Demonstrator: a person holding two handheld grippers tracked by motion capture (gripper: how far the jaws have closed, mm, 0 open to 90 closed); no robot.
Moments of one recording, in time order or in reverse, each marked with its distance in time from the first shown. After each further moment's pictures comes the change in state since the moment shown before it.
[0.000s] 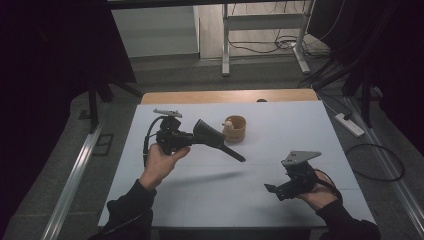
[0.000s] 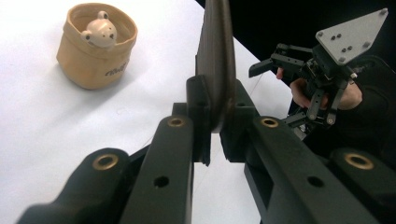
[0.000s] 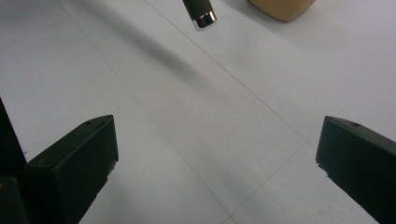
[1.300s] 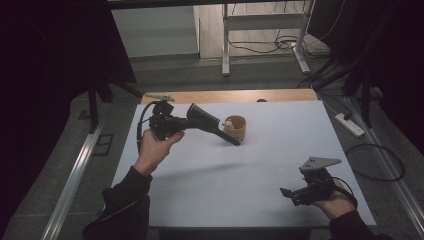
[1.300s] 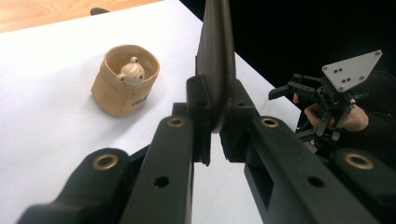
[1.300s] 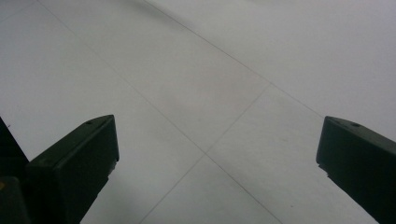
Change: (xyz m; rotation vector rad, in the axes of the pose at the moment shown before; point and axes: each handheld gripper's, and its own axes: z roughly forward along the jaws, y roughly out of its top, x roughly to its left) left arm 0.007 0.032 -0.023 -0.045 0.036 0.009; right arm -0.010 -0.031 -0.028 0.028 -0.078 0.099
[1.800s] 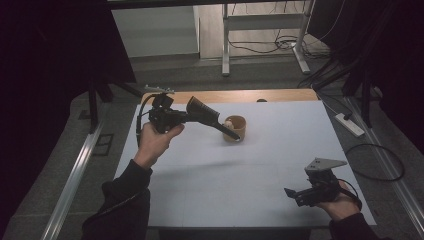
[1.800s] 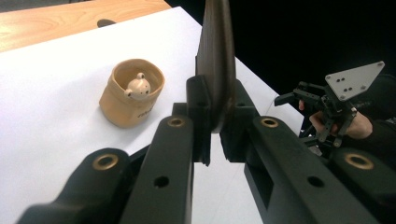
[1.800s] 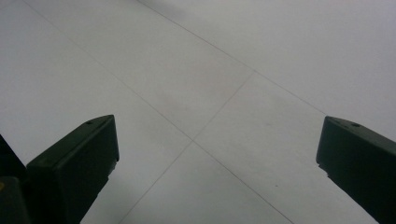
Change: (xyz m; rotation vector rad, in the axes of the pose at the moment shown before) left arm 0.000 0.018 -0.004 -0.005 0.020 0.007; right arm -0.004 -0.007 -0.008 0.008 -0.042 0.029
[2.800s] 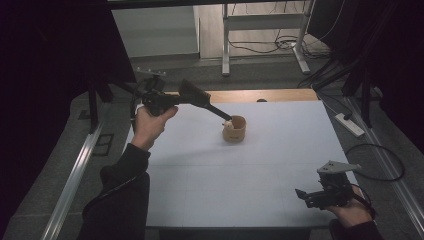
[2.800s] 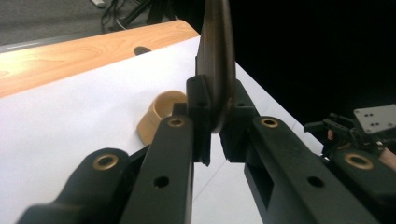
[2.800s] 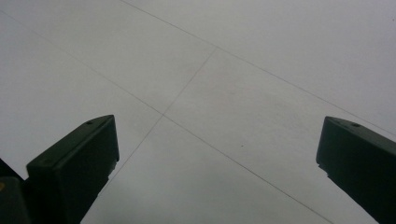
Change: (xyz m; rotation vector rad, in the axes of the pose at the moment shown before) left arm 0.023 0.033 -0.017 -0.060 0.083 -0.044; right arm -0.008 -0.014 -0.019 0.017 -0.095 0.074
